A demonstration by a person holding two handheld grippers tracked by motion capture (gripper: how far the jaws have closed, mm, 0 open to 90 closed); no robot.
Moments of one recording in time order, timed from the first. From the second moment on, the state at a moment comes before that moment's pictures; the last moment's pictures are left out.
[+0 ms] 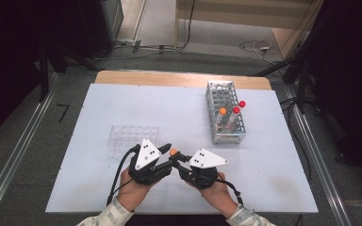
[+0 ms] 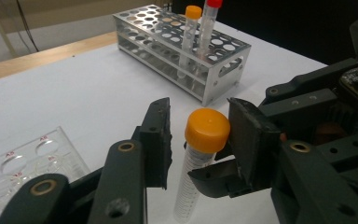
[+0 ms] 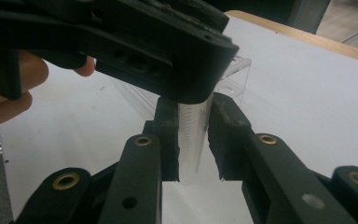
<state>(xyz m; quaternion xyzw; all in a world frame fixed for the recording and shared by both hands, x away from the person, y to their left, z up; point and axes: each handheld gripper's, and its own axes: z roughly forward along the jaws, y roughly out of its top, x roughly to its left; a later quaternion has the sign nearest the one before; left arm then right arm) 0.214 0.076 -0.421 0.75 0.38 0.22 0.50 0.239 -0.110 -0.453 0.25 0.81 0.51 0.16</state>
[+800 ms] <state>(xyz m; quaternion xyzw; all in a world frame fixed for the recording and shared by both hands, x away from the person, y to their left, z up) 0.212 0.111 -0.400 0.72 0.41 0.22 0.52 0.243 -0.142 -0.446 0.26 0.81 0.51 0.14</state>
